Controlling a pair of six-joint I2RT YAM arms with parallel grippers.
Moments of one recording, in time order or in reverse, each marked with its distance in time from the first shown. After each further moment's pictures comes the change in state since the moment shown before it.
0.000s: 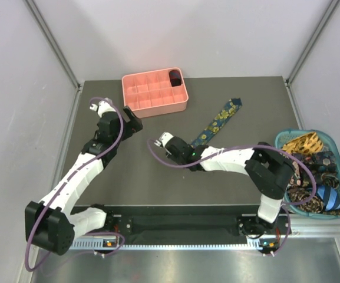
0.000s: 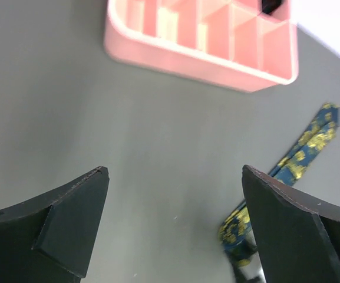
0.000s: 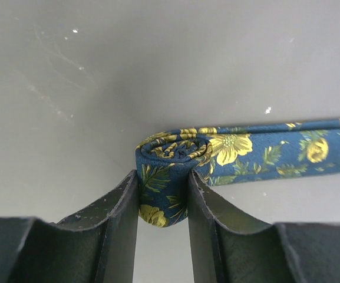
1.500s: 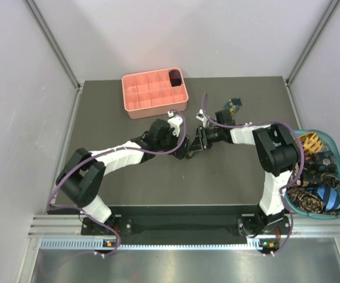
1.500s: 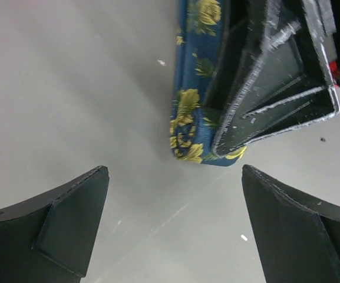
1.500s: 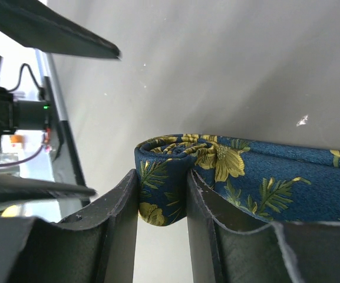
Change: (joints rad) left arm -0.354 0.475 0.041 0.253 0.344 0.513; right arm -0.635 0.145 -0.052 0.244 -1.362 0.306
